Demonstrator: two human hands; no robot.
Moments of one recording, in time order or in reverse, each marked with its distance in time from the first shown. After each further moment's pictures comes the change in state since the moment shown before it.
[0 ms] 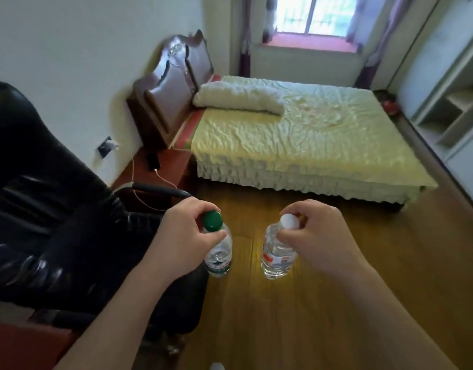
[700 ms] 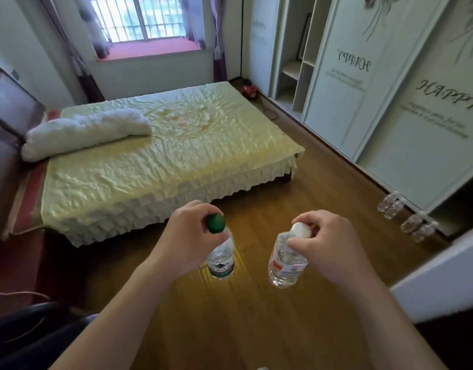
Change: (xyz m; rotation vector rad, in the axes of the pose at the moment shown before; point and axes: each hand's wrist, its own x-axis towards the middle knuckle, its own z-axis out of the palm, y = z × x) left_hand 0.206 0.157 0.245 -0.055 -0.470 0.346; right_hand 0.019 0.224 -0.152 0.015 0.429 0.527
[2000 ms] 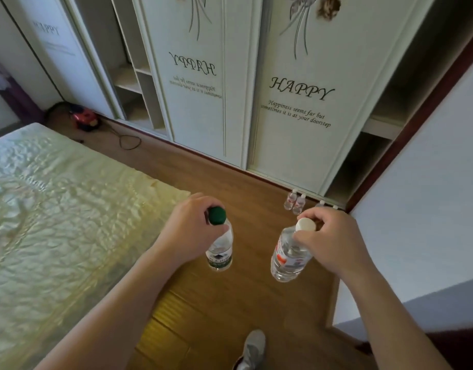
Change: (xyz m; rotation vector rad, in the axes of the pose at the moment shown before) left_hand 0.618 0.173 0.296 -0.011 -0.479 0.471; right_hand 0.442 0.260 -0.171 -0.002 0.406 0.566
